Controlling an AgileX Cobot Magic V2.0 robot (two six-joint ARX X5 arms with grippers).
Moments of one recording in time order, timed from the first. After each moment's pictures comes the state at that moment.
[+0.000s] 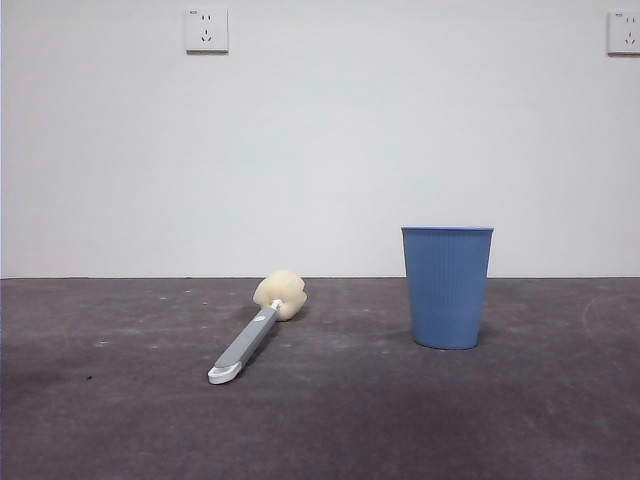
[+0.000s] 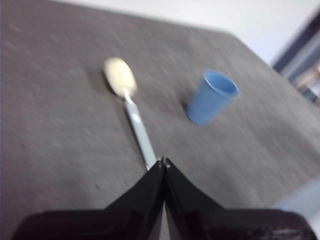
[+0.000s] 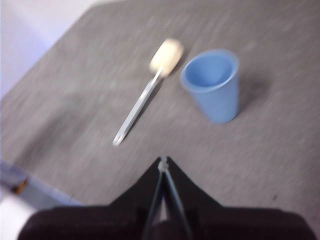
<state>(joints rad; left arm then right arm) -0.03 0.36 0.59 -0.68 0.58 -0.15 0.08 0.52 0.77 -0.84 -0.55 0.03</state>
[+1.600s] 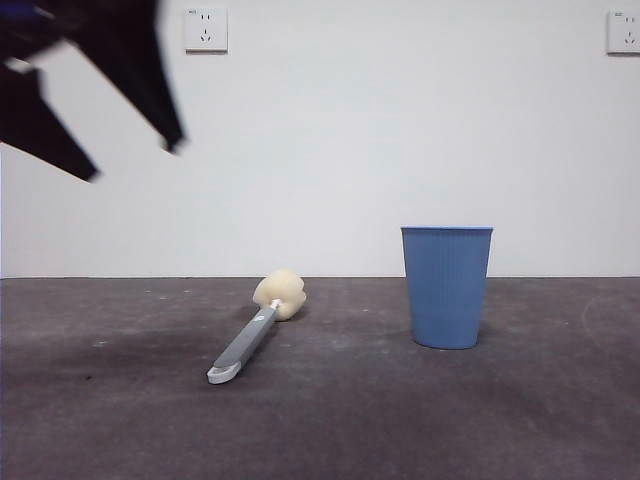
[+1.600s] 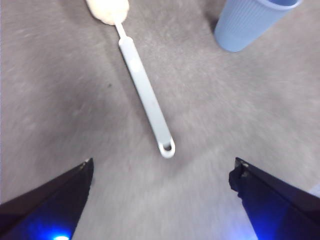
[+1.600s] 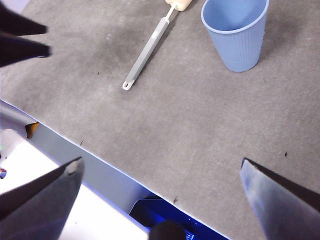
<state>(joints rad) -0.58 1.15 0.92 -0.61 0.04 -0.21 0.10 0.66 0.87 -1.05 -0.57 -0.10</state>
